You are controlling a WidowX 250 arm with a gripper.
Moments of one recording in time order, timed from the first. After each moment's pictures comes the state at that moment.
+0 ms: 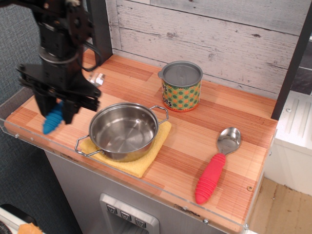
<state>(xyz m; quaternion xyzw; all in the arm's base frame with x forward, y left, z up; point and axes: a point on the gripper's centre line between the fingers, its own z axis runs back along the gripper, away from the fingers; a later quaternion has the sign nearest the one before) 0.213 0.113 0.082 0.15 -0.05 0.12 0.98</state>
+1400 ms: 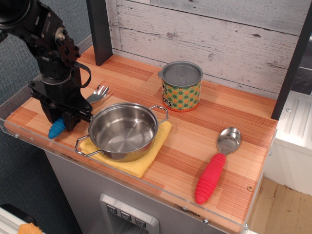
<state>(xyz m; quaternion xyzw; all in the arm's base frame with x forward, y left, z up) 0.243 0.147 0.018 0.12 -0.07 0.04 0.99</state>
